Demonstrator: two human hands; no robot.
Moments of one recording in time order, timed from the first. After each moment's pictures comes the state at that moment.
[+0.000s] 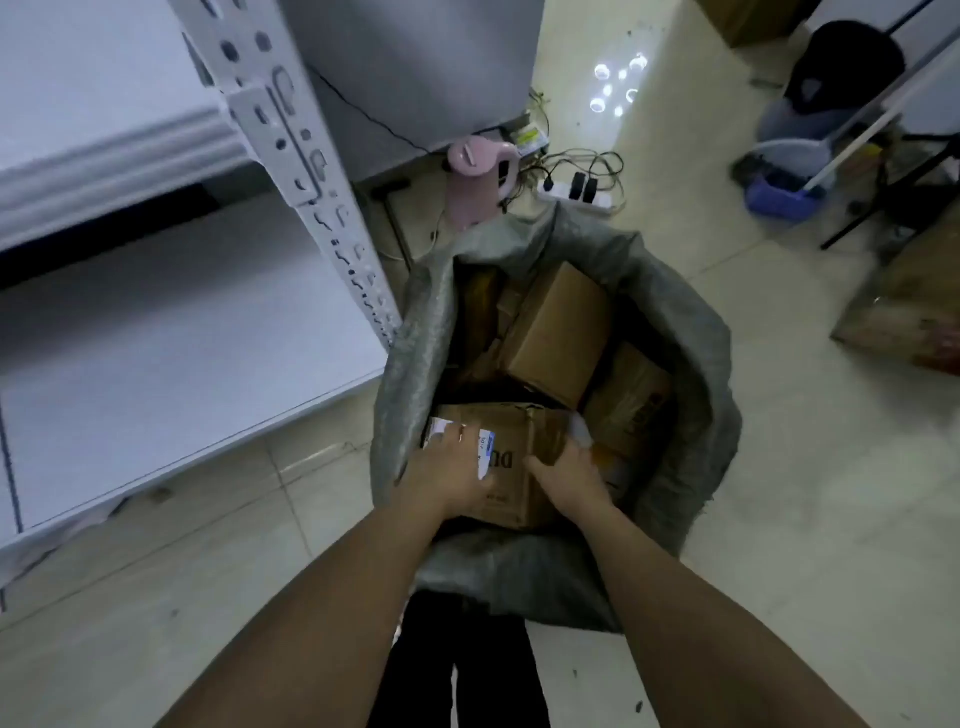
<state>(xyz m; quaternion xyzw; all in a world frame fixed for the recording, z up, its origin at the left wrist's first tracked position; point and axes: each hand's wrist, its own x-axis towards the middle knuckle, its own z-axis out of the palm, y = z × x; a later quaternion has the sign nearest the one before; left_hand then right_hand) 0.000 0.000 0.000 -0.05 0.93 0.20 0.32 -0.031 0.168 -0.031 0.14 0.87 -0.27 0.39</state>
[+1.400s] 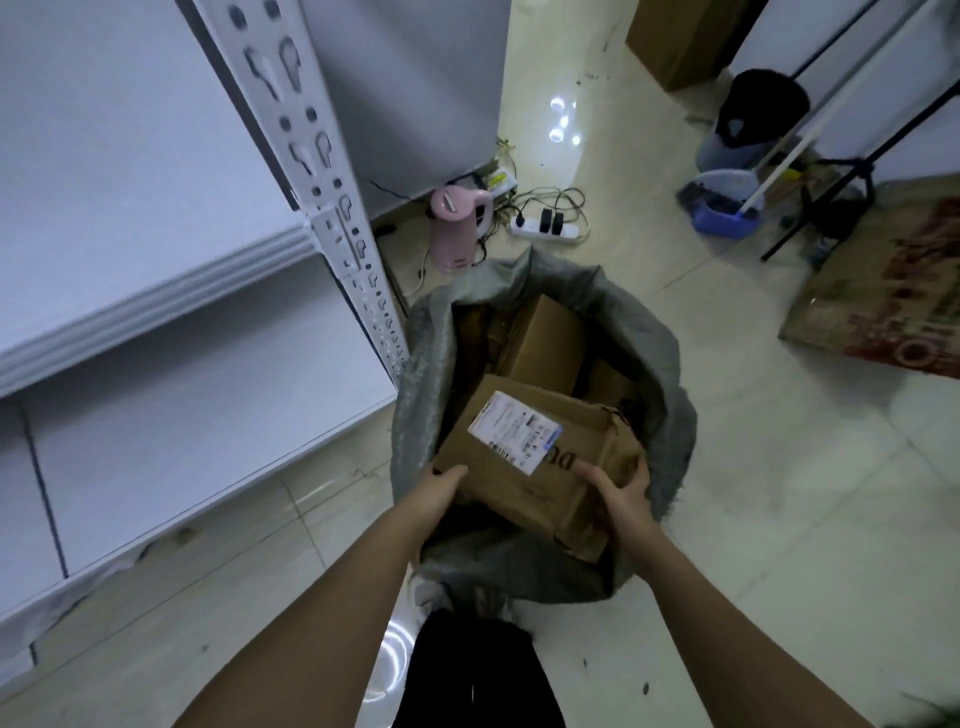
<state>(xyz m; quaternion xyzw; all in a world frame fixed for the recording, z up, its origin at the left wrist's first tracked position) 0.031 -0.027 0.106 -0.40 0.60 0.59 0.36 0.017 0.203 0.069 0.37 0.71 -0.54 0.26</state>
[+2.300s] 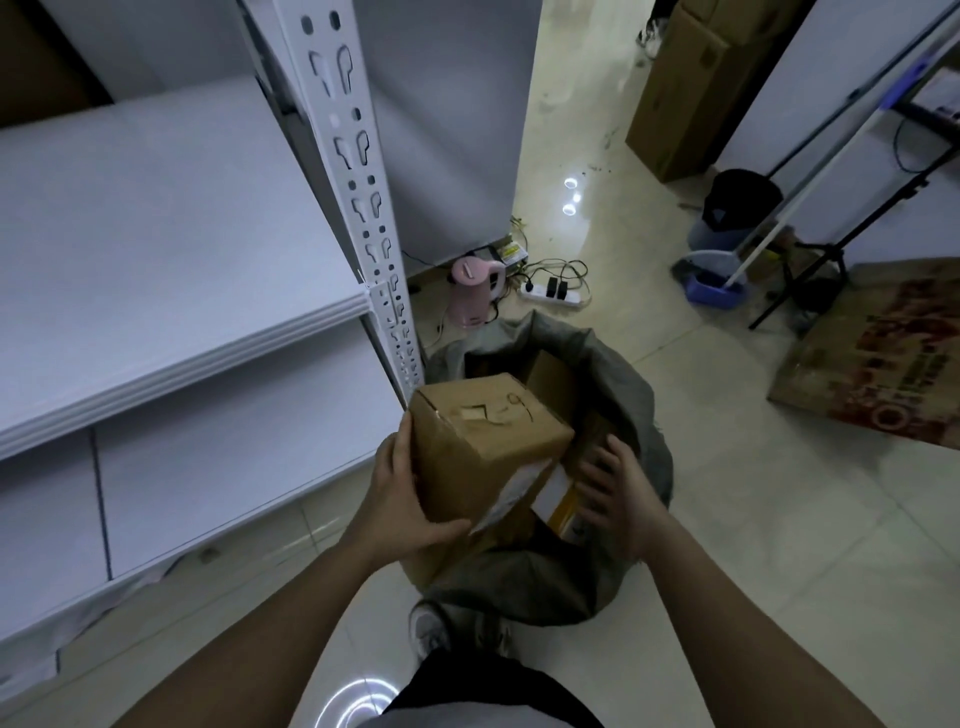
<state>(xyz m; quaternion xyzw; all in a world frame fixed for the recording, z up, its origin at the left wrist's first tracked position) 0.077 -0.071 0.202 -0.10 0.86 0.47 0.14 -0.003 0.204 0.188 0.34 0.58 -0.66 0.33</state>
